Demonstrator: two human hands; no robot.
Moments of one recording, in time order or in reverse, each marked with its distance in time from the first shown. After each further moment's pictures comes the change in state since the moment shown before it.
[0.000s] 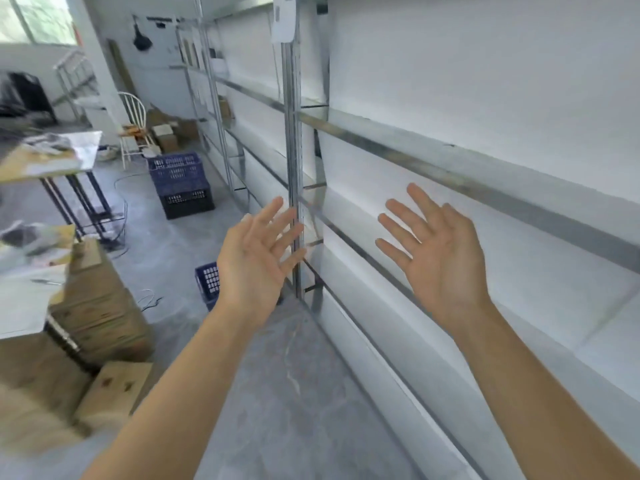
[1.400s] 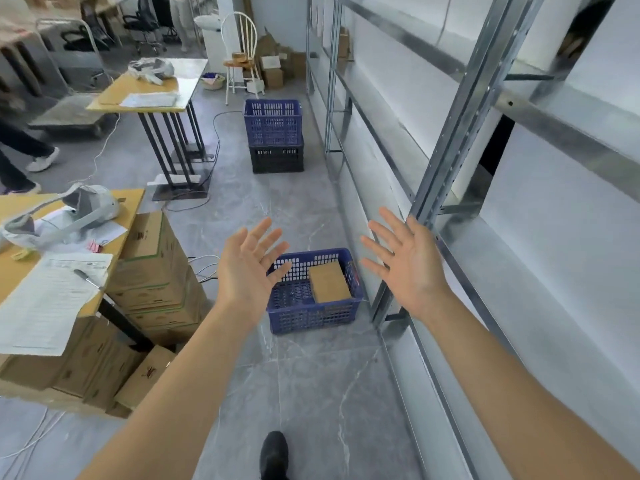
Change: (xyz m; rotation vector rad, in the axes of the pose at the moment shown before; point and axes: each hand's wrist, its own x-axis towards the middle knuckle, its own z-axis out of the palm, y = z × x) left_hand 0.455 0.039 -0.277 -0.010 0.532 -0.024; right_hand 0.521 0.306 0.202 -0.166 -0.290 0.477
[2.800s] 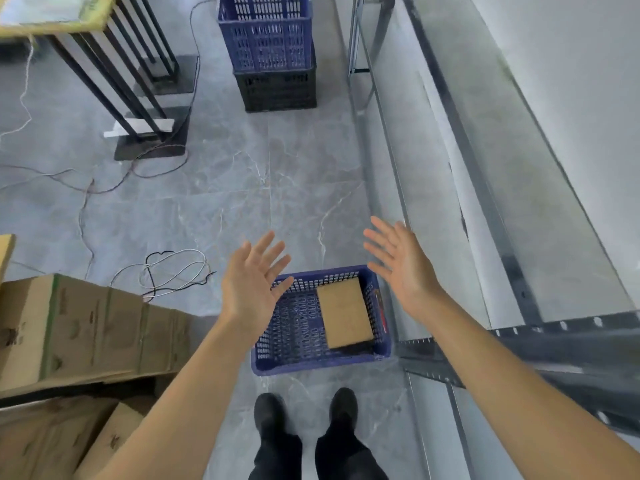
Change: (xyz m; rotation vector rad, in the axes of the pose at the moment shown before) left_hand 0.565 -0.060 0.054 0.092 0.215 -0.280; right_hand 0.604 0.051 -0.052 -0.227 0.034 0.318
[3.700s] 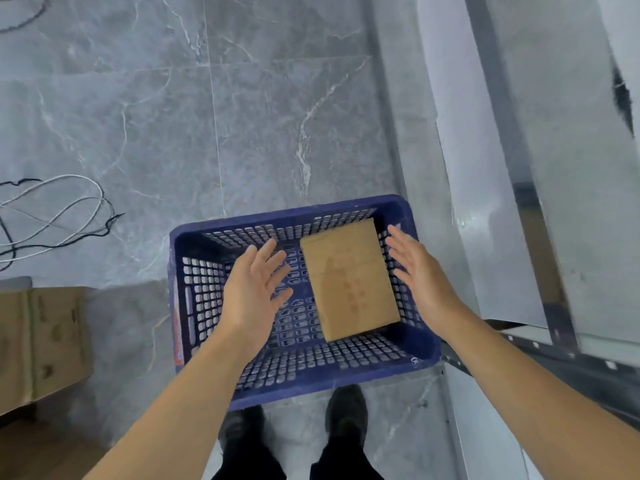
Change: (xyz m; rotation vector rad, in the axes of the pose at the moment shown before) left_hand 0.322 -0.302 -0.139 0.153 0.045 -0.284; right_hand 0.279 0.372 -0.089 -0.261 0.187 0.223
